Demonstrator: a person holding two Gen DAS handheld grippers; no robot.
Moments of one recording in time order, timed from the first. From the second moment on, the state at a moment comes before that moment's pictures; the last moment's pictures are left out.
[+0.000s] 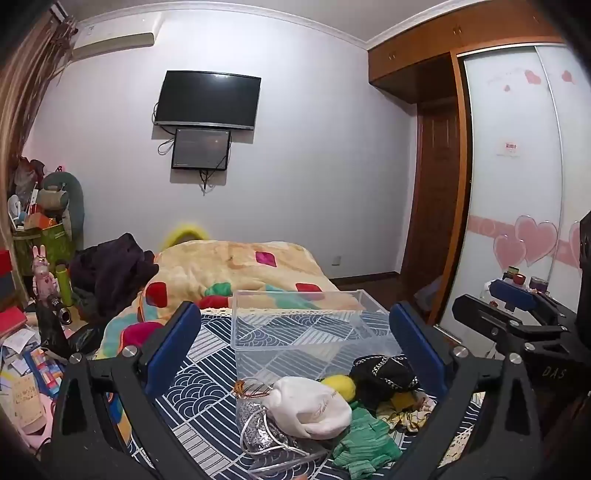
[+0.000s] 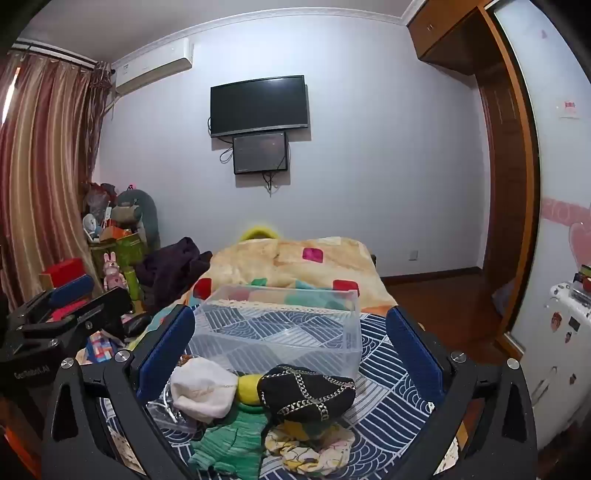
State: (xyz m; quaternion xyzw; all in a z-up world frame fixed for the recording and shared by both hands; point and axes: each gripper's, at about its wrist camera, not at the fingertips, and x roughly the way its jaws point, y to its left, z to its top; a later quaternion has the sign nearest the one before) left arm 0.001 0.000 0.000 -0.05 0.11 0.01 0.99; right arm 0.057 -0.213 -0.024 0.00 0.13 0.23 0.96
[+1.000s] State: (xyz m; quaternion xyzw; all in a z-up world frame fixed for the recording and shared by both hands) left arm -0.004 -0.004 0.005 -0.04 0.10 0.00 0.99; right arm 0.055 -0.214 -0.024 0.01 0.12 0.23 0.96
